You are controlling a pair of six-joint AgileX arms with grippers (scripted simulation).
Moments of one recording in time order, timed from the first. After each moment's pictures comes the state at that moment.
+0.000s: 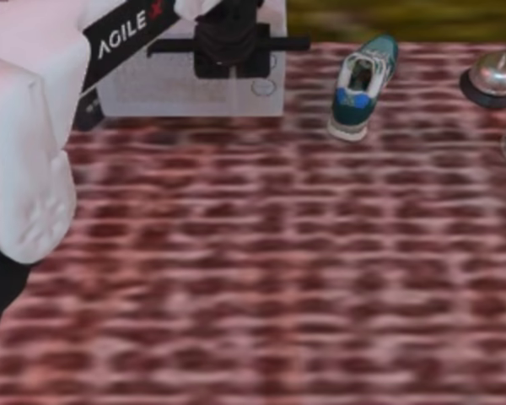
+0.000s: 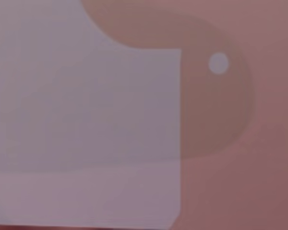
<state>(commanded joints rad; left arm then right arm) -0.53 2.41 2.28 -1.01 -0.24 -0.47 0.00 0.00 0.00 0.00 0.00 0.00</state>
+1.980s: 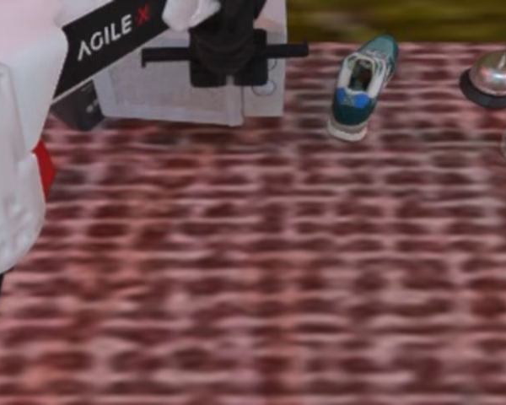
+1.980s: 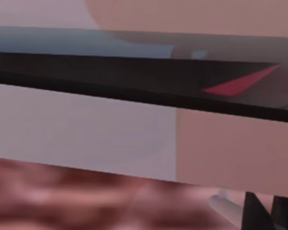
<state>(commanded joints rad) -0.55 2.29 2.08 -0.91 -0.26 -0.49 0.00 0.00 0.00 0.00 0.00 0.00</state>
